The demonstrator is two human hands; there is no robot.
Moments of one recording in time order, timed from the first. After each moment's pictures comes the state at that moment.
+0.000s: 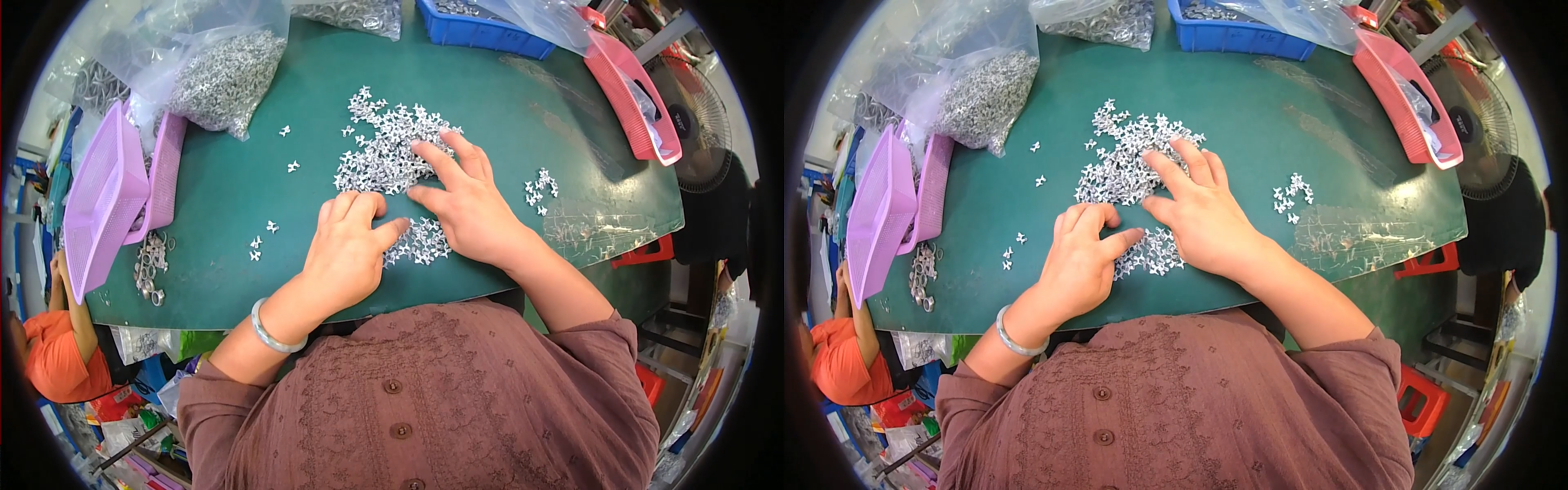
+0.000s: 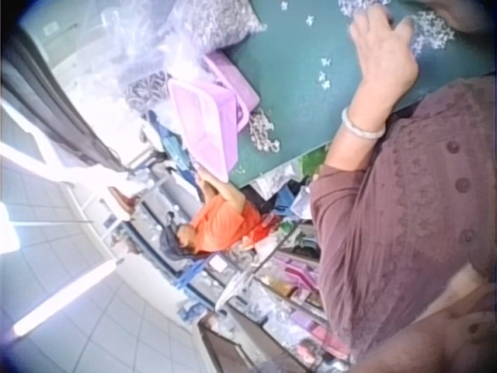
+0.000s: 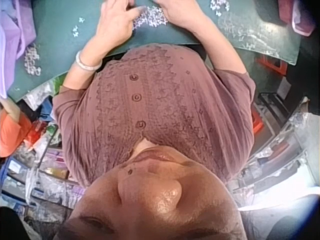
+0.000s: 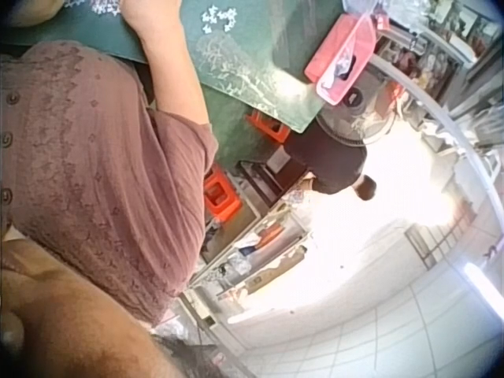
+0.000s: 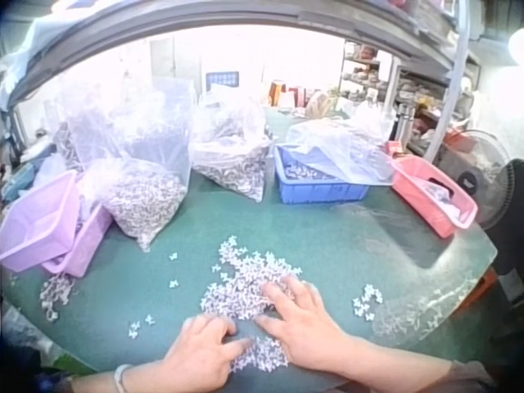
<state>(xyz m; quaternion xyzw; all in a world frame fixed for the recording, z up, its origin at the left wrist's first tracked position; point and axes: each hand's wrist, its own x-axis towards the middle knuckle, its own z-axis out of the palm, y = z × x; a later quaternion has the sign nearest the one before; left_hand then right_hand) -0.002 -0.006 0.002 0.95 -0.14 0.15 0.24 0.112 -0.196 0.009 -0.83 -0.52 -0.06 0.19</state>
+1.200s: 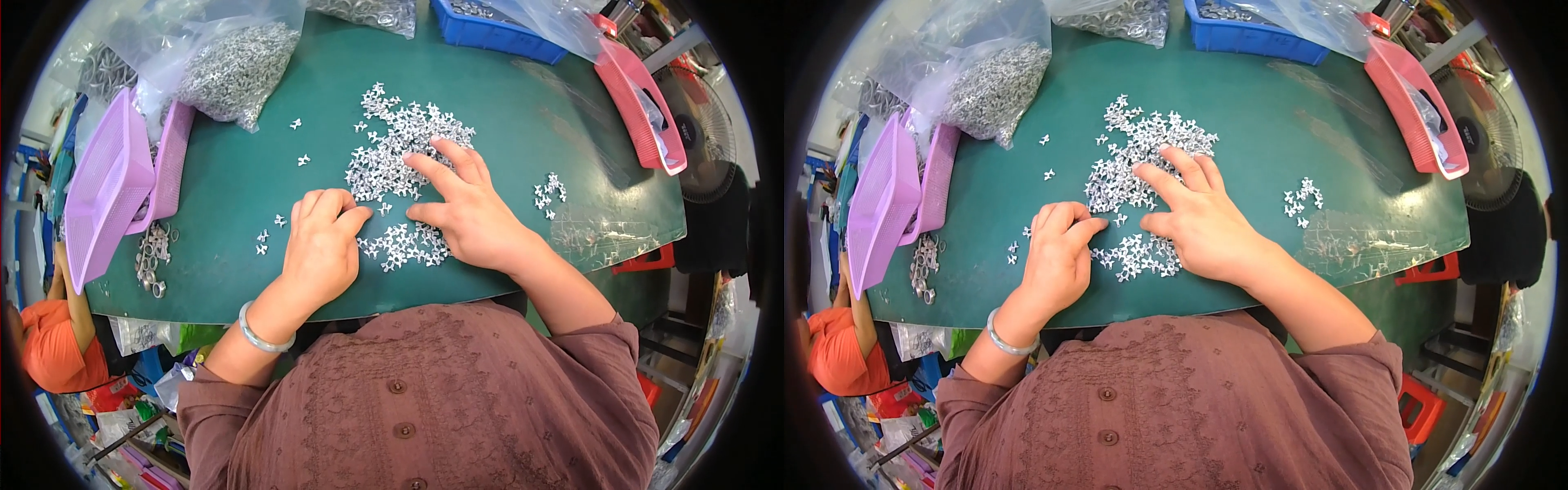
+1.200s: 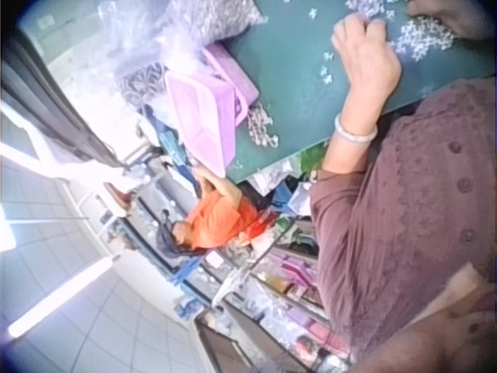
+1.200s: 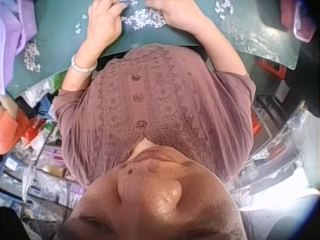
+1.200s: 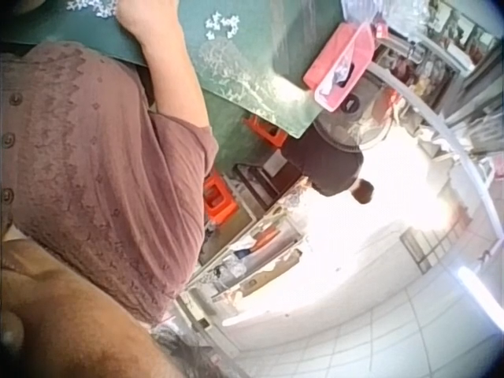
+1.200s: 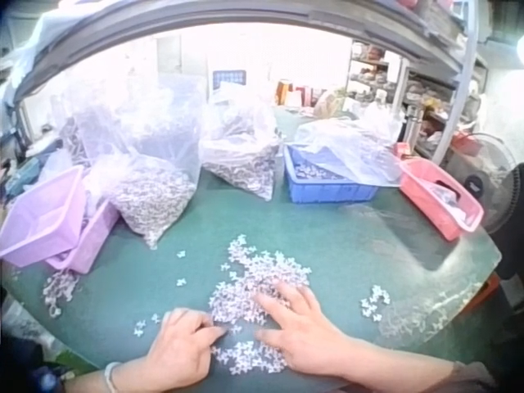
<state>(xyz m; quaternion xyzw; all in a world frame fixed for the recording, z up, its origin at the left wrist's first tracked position) -0.016 0.019 -0.001 0.95 -0.07 0.19 0.24 0.109 -0.188 0.017 -0.80 -0.56 0.00 0.20</state>
